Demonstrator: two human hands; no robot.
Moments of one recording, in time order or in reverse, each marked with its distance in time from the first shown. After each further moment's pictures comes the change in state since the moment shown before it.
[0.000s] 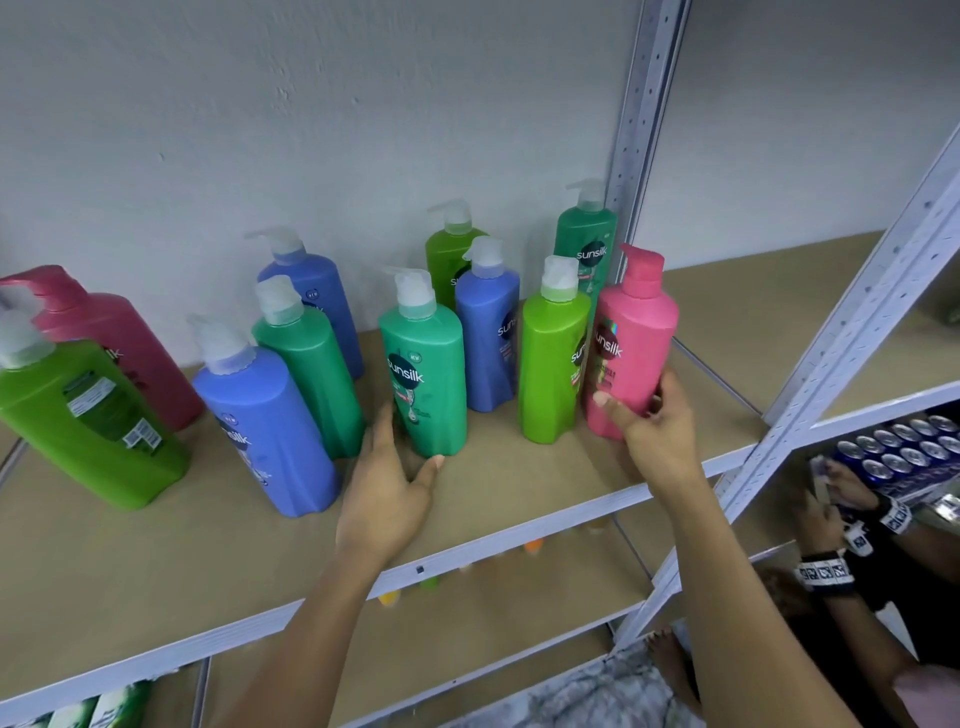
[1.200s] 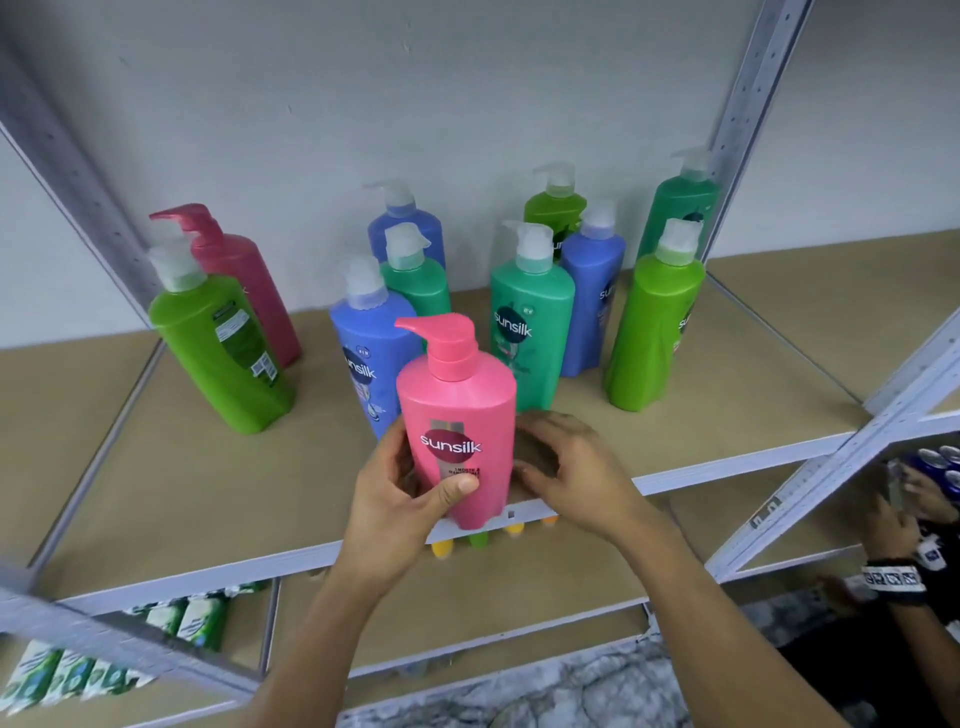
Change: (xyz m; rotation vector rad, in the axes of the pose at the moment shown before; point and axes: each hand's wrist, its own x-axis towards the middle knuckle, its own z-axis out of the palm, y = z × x) left_hand -0.084 0.000 -0.092 -0.736 -0.046 -0.091; right_hand -0.110 -0.013 0.118 -0.651 -0.671 -0.476
